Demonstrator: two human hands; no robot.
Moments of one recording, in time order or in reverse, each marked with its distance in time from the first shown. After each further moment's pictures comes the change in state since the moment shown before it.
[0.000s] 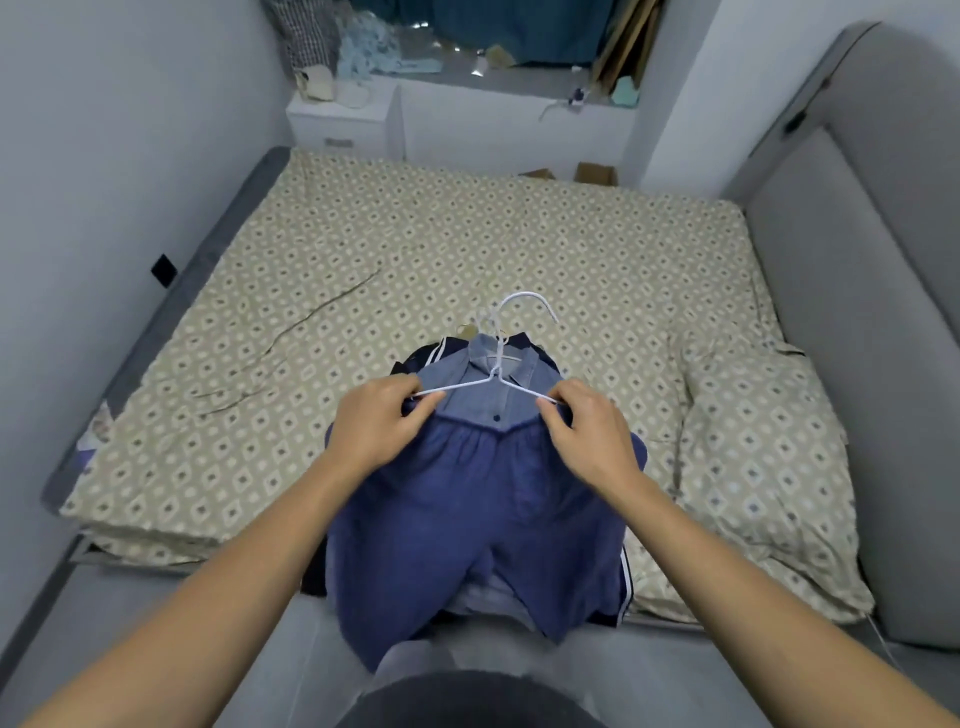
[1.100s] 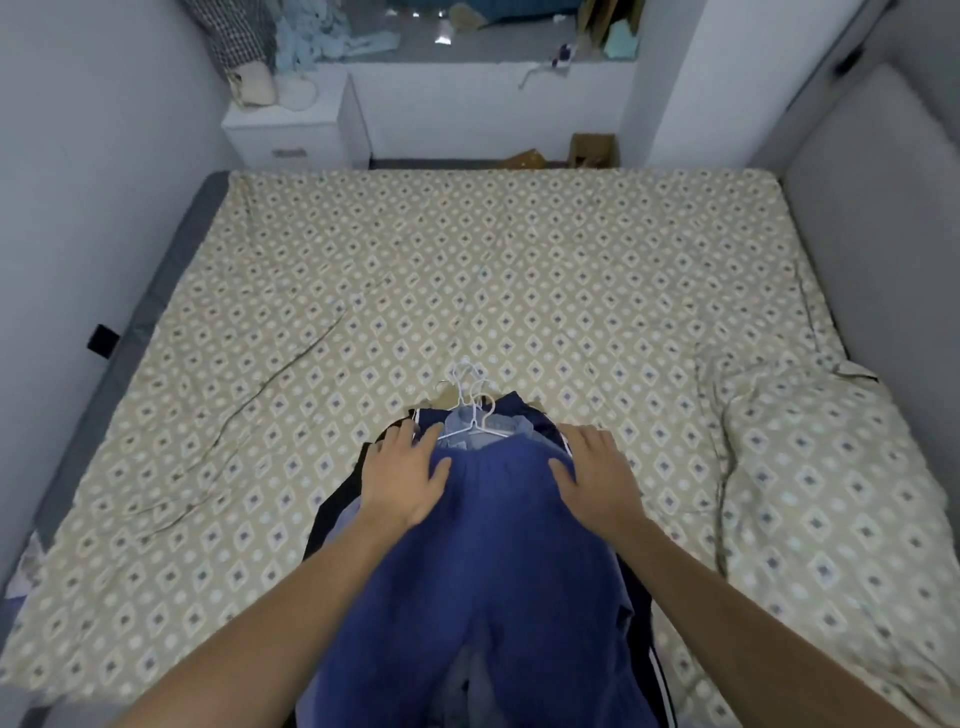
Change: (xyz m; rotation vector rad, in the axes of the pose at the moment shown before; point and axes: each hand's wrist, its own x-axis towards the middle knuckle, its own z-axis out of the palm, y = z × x) left_hand 0.222 -0.041 0.179 0.366 -0.466 -0.173; right_hand 0.214 0.182 0.095 -0.139 -0.268 0.176
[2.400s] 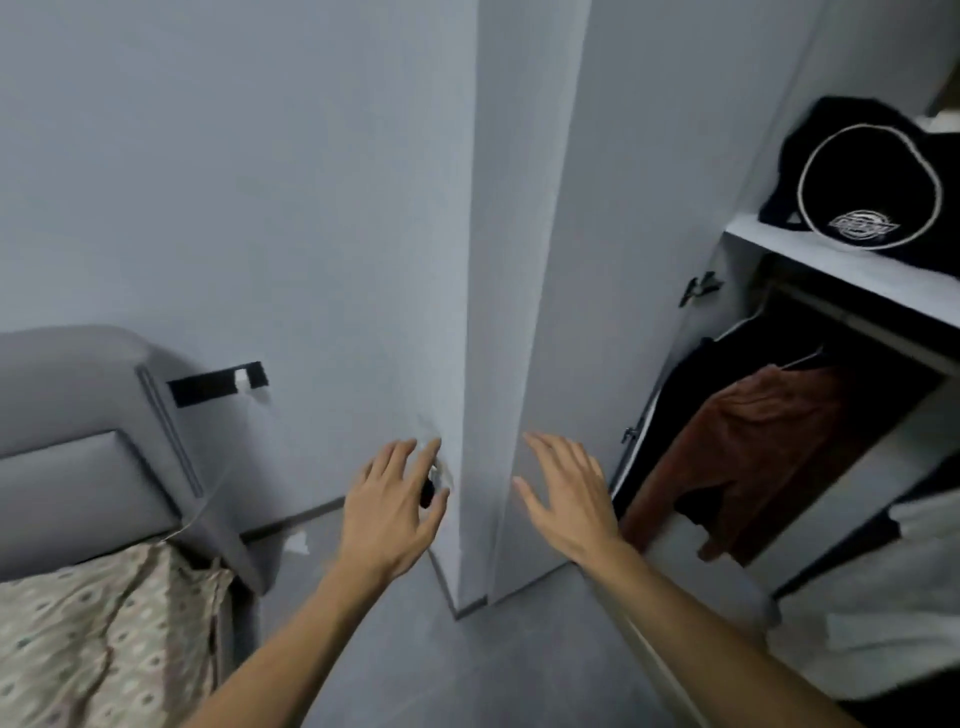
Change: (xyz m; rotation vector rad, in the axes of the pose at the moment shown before) left_hand -0.786 0.384 0.036 -0.100 -0.065 2.234; right_hand -1.025 -0.152 0.065 -0.206 1.125 1.688
